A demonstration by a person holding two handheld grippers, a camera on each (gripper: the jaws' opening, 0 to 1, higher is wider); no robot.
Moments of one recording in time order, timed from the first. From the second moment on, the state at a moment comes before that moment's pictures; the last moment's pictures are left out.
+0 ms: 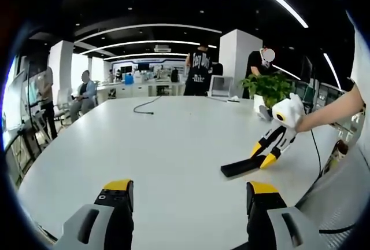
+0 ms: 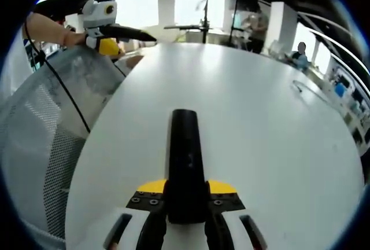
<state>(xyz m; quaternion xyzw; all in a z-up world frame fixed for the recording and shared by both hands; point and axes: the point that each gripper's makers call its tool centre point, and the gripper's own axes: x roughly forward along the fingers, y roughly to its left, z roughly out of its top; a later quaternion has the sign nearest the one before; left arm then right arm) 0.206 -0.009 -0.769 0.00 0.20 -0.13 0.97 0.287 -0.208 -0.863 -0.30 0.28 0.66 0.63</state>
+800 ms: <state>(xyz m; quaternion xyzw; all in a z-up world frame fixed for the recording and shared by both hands) 0.206 -0.009 -0.769 -0.01 0.20 -0.13 0.97 0.299 -0.207 -0.861 -0.30 0.27 0.66 0.63</state>
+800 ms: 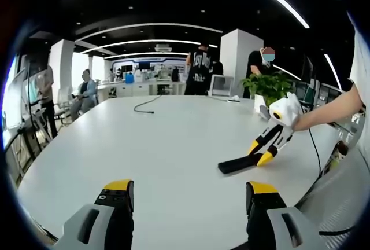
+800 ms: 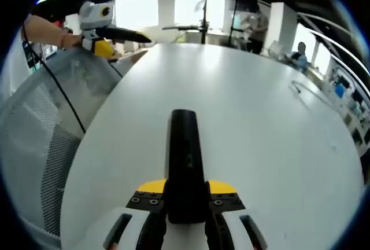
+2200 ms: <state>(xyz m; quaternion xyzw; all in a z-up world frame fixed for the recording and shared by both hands) 0.205 -0.009 -0.772 -0.01 0.21 -0.13 0.97 0.324 -0.203 -0.865 -0.30 0.28 0.65 0.64</state>
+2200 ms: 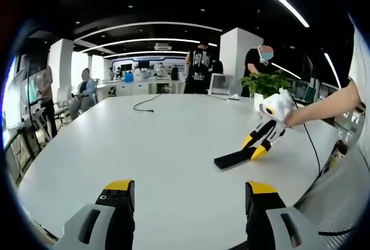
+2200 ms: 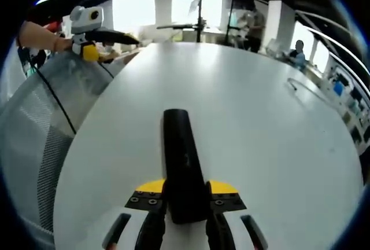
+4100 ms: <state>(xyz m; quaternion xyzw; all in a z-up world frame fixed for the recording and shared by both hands) 0.205 -0.009 -0.776 0.00 0.22 -0.13 0.97 0.368 -0.198 -0.863 -0.31 0.29 0.65 0.63</state>
